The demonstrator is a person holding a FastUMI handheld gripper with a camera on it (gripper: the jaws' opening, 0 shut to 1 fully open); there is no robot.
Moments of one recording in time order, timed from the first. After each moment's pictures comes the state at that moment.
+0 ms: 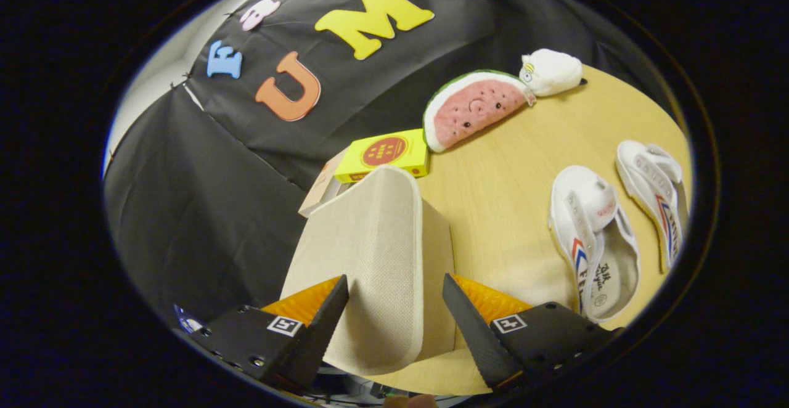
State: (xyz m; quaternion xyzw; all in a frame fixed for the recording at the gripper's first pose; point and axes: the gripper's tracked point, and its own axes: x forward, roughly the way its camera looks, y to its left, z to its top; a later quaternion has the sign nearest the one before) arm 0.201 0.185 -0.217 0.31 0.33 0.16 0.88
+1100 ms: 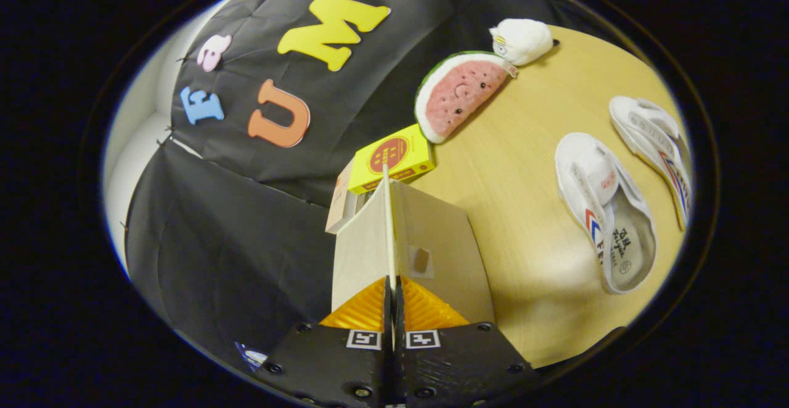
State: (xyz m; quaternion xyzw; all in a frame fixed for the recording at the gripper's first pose) arm 0.194 0.184 -0.168 0.39 0.33 0.17 0.84
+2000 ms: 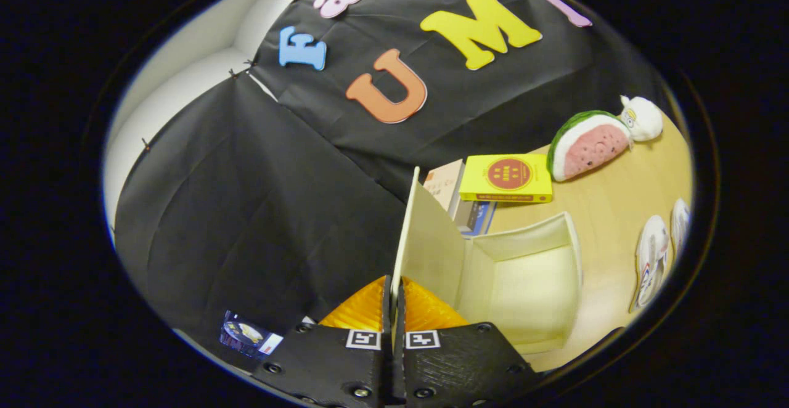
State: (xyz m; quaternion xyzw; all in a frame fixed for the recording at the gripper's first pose) arm 0.170 0.371 -0.009 0.26 0.29 0.29 0.87
